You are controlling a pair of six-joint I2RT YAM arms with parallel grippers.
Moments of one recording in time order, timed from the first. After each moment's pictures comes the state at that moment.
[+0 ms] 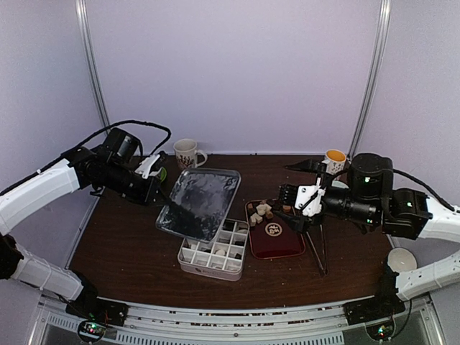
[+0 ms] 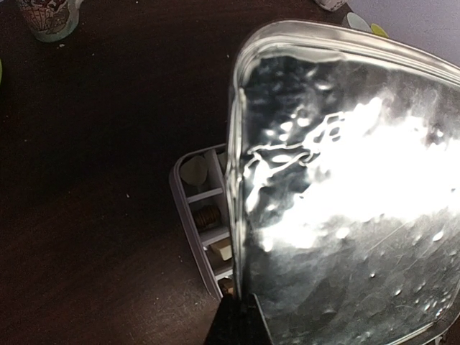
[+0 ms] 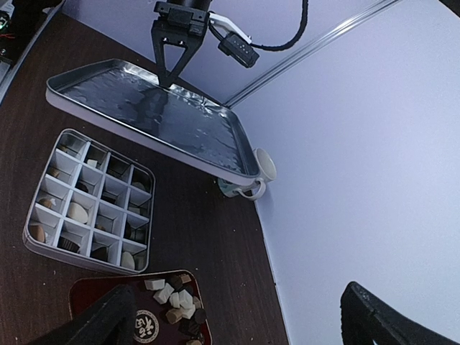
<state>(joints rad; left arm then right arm) -0.57 1.27 1.16 -0.79 0.34 -0.26 1.10 0.97 0.91 -0.19 0.18 -0.85</state>
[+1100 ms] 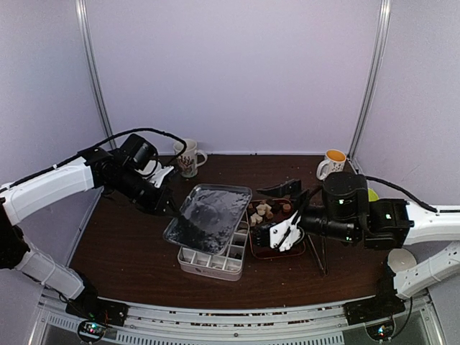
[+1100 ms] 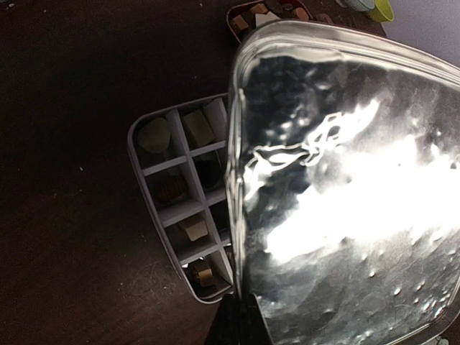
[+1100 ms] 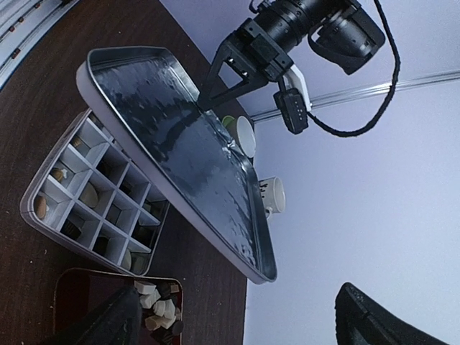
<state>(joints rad) -0.63 1.37 1.18 -0.84 0.40 -0.30 1.23 1.09 0.89 -0.13 0.24 -1.12</state>
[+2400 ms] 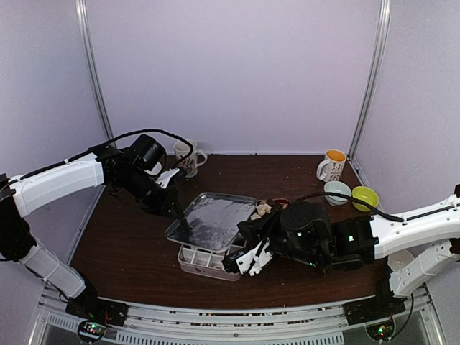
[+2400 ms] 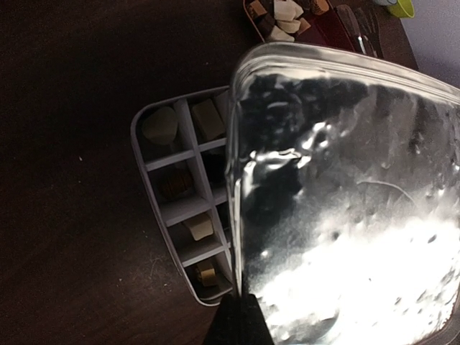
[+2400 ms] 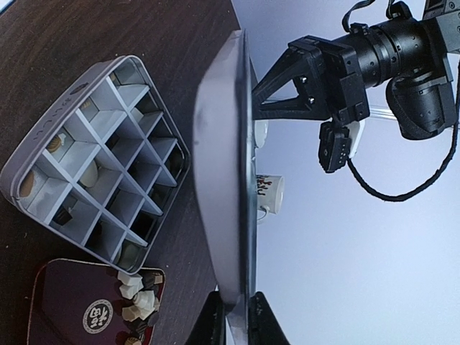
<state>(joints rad) -0.66 1.46 1.24 -0.88 0.38 -0.33 1.36 1.32 0.89 0.02 0.47 -1.31</state>
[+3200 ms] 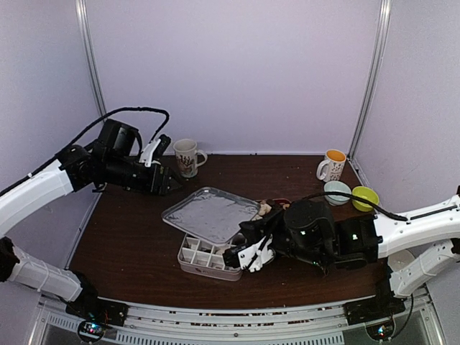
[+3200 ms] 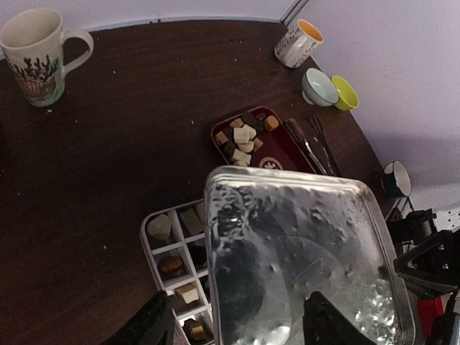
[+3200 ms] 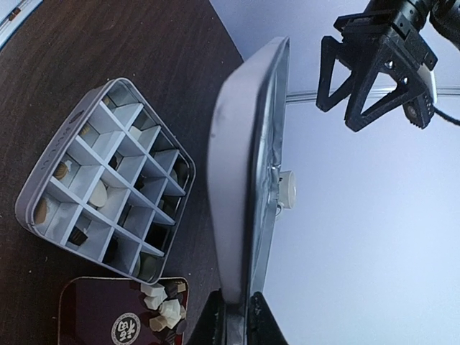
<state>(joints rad) -0.66 1.24 1.19 -0.65 0.29 -0.38 1.36 1.30 0.89 0.00 0.46 -1.16</state>
